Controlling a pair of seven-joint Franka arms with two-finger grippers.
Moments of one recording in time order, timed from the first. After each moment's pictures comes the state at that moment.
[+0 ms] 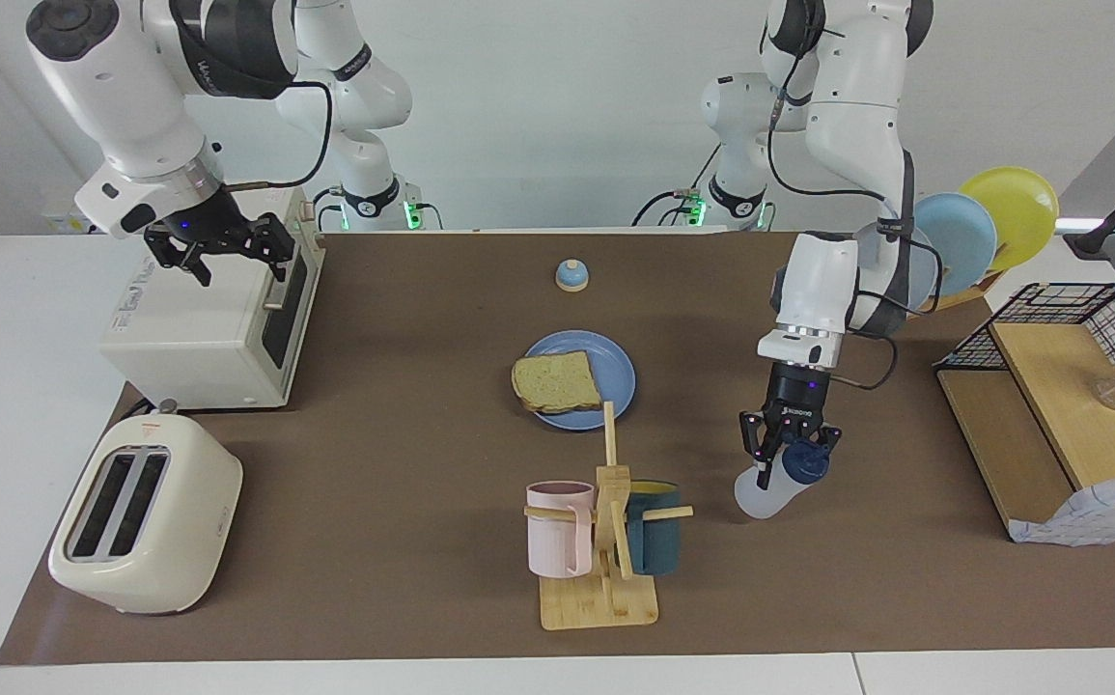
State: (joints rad) left arm -0.08 0.43 -0.11 -2.11 0.34 3.43 -0.37; right arm 0.00 -0.03 -0.02 -1.70 -0.03 1.59 -0.08
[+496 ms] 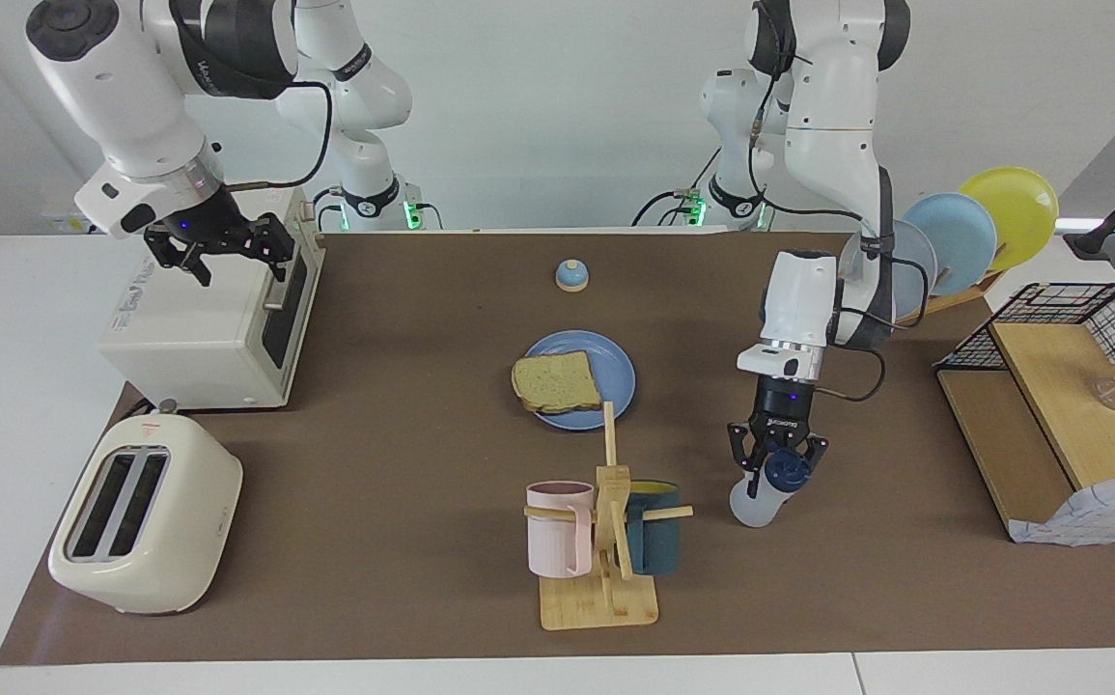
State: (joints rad) left arm -0.36 0.46 0.17 -2.11 0.34 3.47 -0.36; right arm 0.00 -0.03 -0.02 -1.70 -0.03 1.59 -0.08
